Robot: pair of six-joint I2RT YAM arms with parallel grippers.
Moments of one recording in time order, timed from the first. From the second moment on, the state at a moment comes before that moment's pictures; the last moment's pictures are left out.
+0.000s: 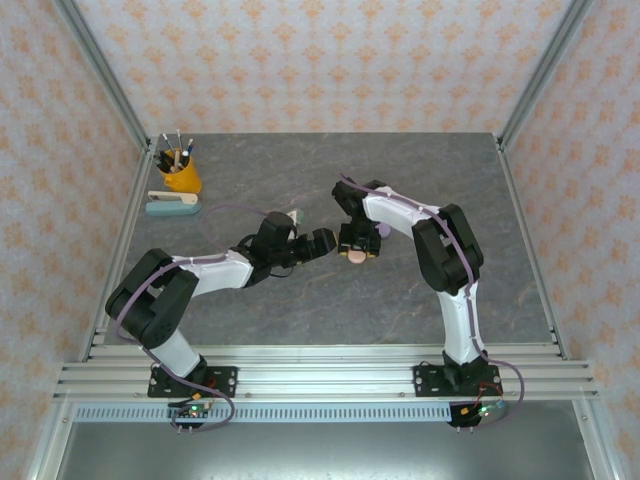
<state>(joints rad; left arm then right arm) -0.56 1.63 0.75 0.26 0.27 -0.91 0.56 2.11 1.57 -1.02 -0.05 0.65</state>
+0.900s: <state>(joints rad) -0.56 1.65 0.75 0.26 0.26 -0.91 0.57 2.11 1.56 -1.04 -0.05 0.82</state>
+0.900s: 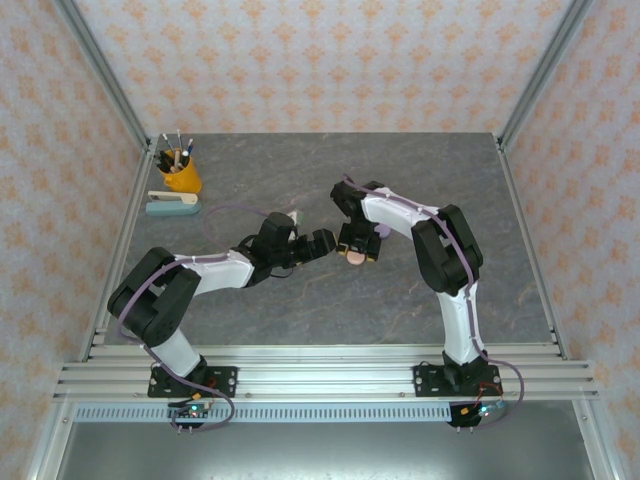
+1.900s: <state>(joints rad) -0.56 1.66 0.75 0.26 0.26 -0.92 0.58 2.09 1.55 -1.04 -0.04 0.78</state>
